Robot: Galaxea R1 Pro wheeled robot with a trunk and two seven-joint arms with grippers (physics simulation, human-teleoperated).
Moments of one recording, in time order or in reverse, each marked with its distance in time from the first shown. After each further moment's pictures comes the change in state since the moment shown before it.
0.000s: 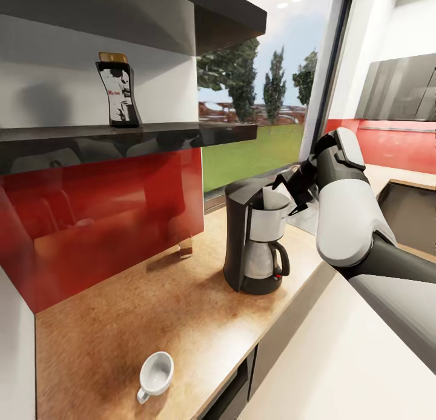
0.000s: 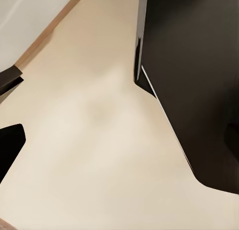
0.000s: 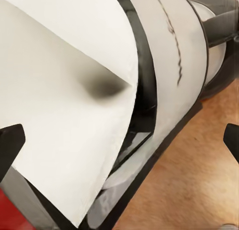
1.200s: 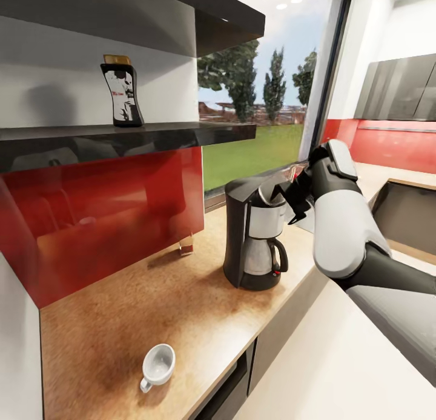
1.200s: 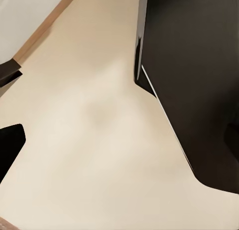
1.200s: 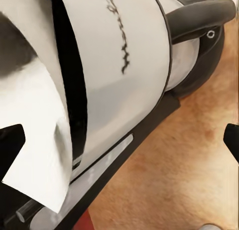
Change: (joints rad) left arm 0.000 0.000 0.000 0.001 0.001 0.000 0.000; right arm 0.058 0.005 0.043 -0.009 -0.002 0.000 0.002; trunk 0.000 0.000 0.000
